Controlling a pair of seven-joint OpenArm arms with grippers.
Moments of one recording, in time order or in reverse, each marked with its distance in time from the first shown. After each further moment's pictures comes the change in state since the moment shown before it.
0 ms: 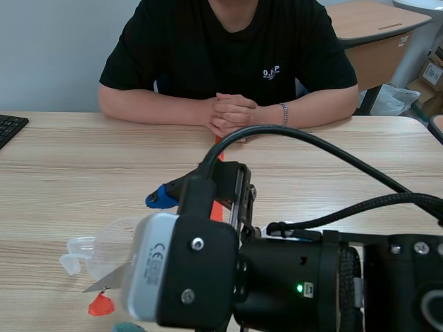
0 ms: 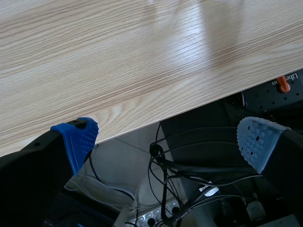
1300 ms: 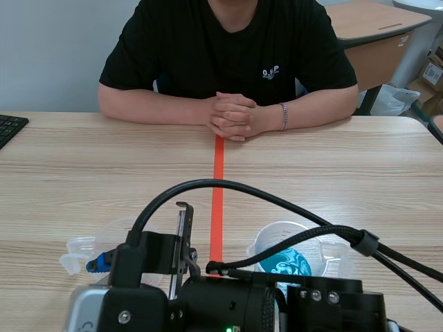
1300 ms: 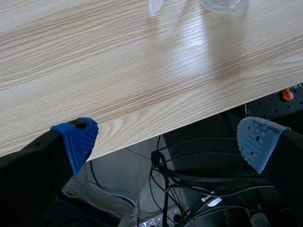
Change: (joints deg) left arm -3.7 0.0 1.0 0.0 0.0 0.0 2.2; right arm 7.1 -7.0 -12.5 -13.0 -5.5 -7.2 7.6
